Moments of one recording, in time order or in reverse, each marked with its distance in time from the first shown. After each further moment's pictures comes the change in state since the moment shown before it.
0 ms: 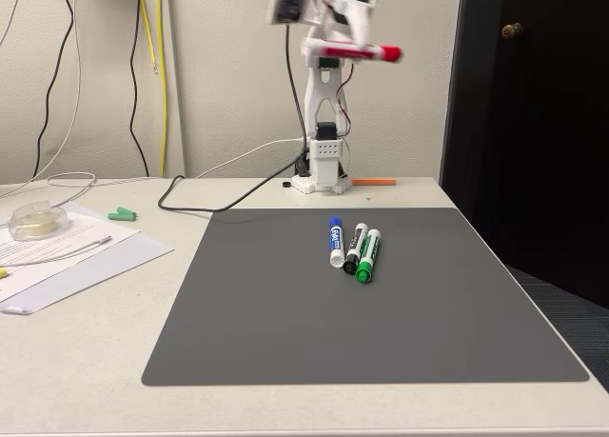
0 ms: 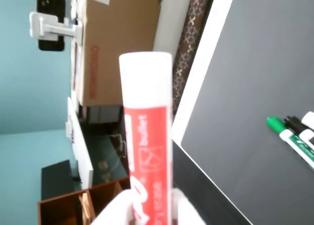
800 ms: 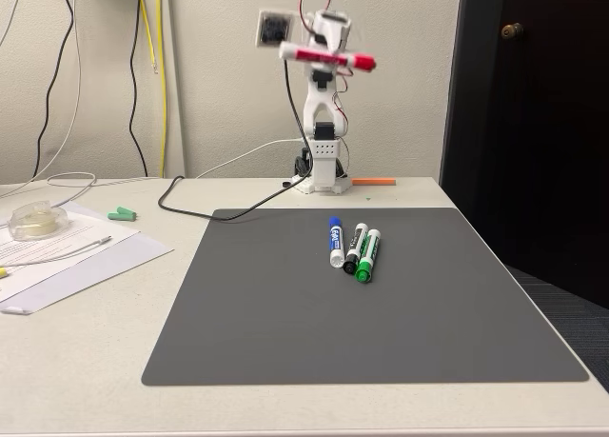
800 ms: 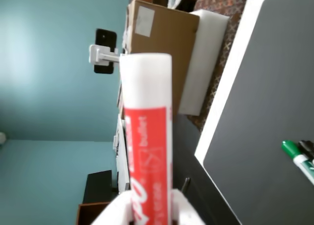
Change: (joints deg) arm 4.0 49.1 71.6 -38.2 -0.1
